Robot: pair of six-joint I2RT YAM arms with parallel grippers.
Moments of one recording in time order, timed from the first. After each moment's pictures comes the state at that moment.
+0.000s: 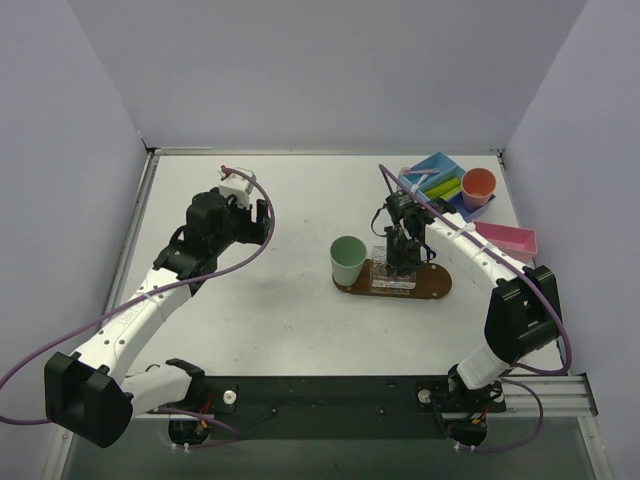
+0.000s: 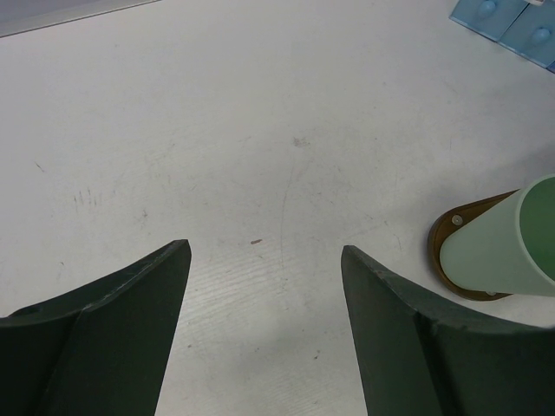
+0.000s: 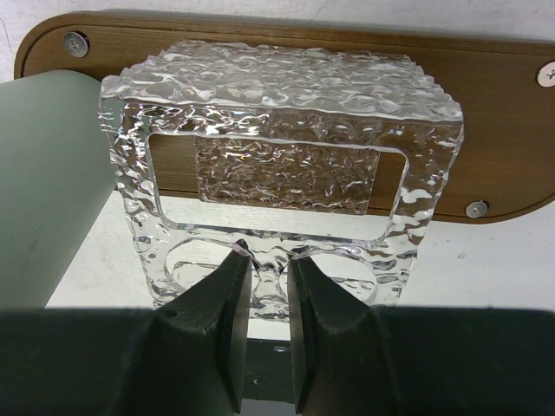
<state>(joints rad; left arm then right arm) -0.42 1.14 0.93 -0.17 -0.02 -0.10 0.44 1.58 1.21 -0.96 0.03 0.46</state>
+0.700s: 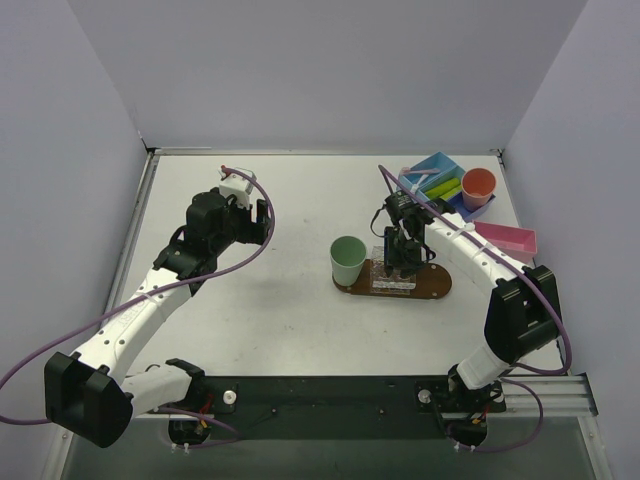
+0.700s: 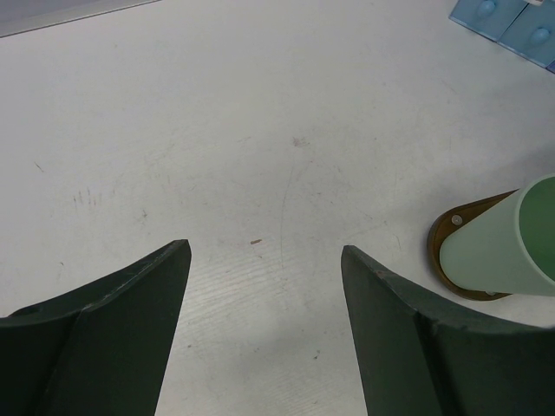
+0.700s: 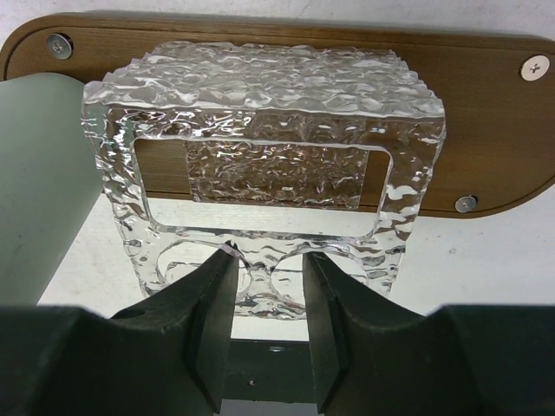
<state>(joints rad) -0.42 1.14 0.93 -0.17 -0.02 -0.10 0.45 1.58 1.21 -0.97 0.06 0.47</state>
